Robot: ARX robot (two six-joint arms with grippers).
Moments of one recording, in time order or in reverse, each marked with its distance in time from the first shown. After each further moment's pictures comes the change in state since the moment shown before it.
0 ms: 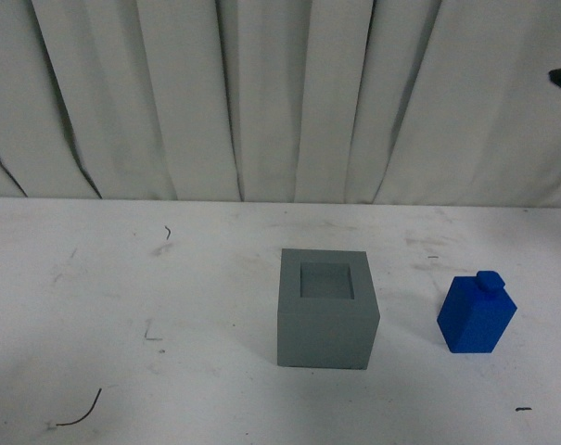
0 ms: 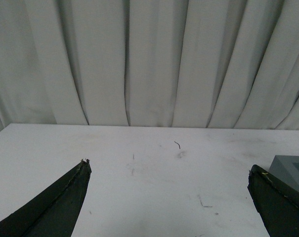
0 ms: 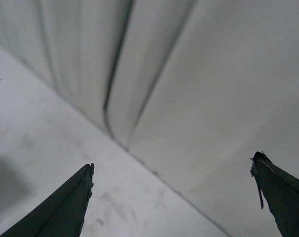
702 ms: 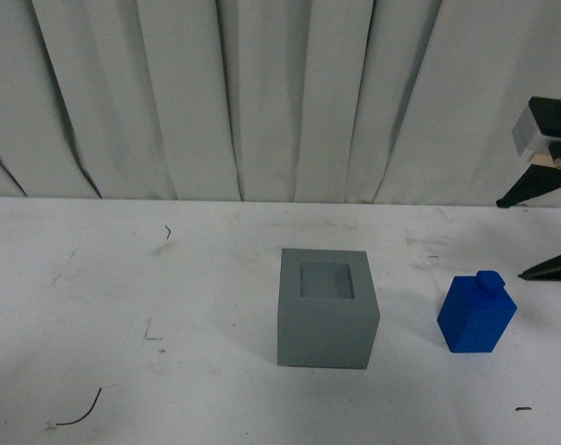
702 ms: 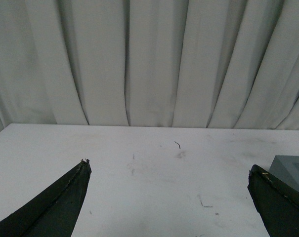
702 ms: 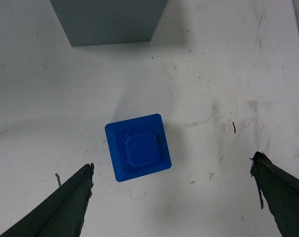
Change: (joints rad) left arm 0.000 0.000 0.000 0.000 0.000 0.000; right arm 0.117 0.155 0.321 -1.191 0.167 -0.968
